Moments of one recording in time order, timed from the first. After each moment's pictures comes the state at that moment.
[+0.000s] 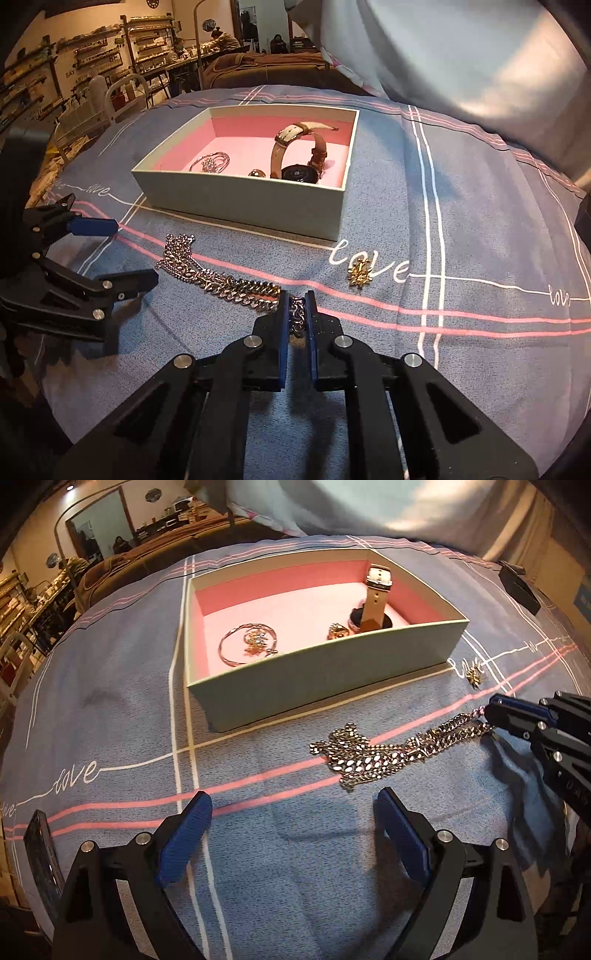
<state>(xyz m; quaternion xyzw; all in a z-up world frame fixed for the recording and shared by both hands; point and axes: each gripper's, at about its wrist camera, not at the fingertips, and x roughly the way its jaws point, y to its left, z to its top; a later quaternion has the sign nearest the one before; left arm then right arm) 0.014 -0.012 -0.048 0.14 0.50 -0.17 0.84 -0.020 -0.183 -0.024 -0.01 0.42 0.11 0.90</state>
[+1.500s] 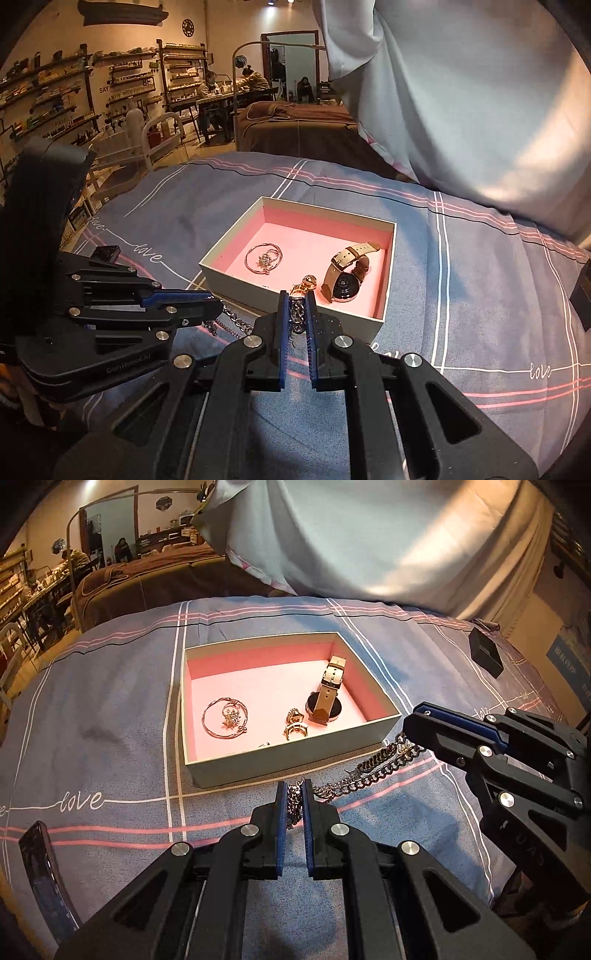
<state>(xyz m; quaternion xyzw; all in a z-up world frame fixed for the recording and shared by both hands) 0.013 -0.009 0.019 0.04 0.45 -0.20 0.87 -0.012 -0.141 0.049 -0.03 0.34 0.16 0.92</state>
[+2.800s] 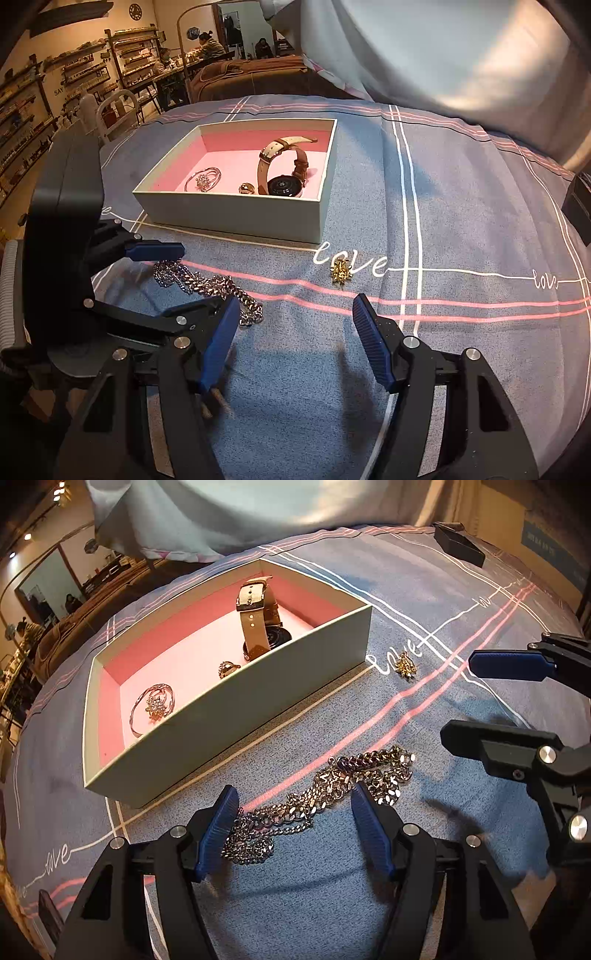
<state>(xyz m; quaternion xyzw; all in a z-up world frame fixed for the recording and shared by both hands) 0.018 -0.066 -0.056 0.22 0.46 -0.26 0.82 -0.026 -0.194 -0.017 0.01 0.43 0.10 0.90</state>
